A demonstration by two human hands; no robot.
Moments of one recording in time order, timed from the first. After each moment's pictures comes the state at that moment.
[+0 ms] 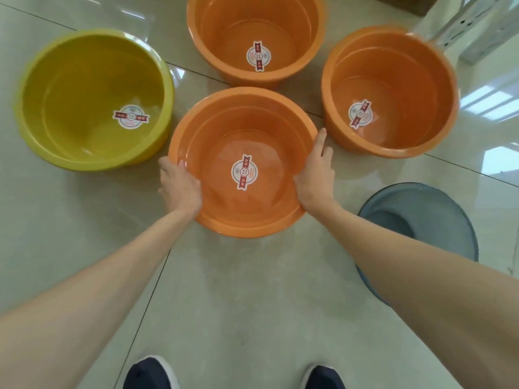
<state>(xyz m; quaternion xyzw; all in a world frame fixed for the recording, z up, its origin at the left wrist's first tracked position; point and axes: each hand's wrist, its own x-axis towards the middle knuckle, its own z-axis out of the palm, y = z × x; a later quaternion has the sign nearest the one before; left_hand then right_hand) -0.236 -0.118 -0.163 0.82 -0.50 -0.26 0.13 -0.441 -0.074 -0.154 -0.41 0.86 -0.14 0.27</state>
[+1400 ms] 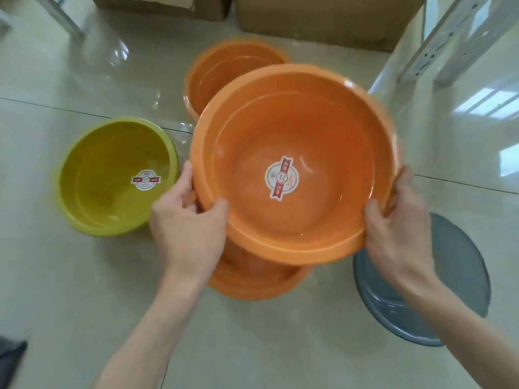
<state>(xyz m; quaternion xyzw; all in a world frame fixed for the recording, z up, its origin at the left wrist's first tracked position) -0.296 -0.100 0.004 0.67 -0.50 -0.42 0.35 -0.506 -0.010 -0.022 -0.35 0.85 -0.35 0.21</state>
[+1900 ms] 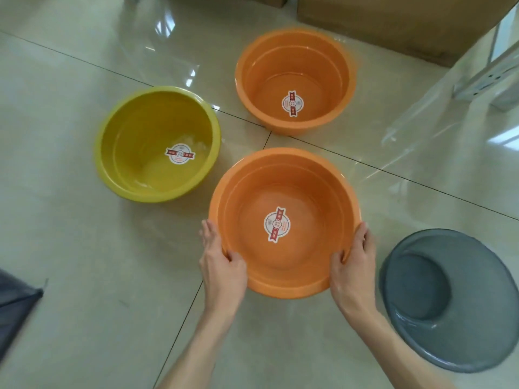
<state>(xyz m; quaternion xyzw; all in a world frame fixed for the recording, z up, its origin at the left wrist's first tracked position) -0.226 -0.037 -0.105 0.78 -0.47 -0.37 0.20 -0.416 0.011 -0.121 -0.37 0.86 -0.19 0.28</state>
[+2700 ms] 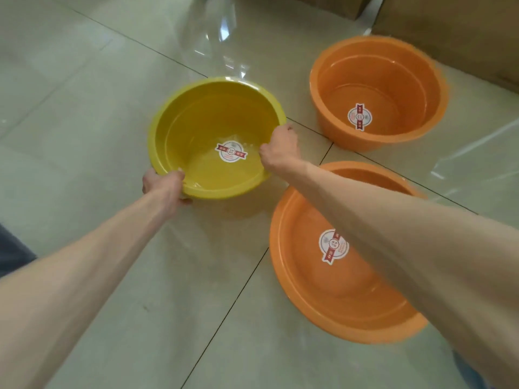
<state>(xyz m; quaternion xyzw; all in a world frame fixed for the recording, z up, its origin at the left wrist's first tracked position) -0.032 -0.228 -0.165 0.83 -0.14 -0.39 0.37 -0.237 -0.262 -0.134 -0.54 0.75 -0.14 0.36</state>
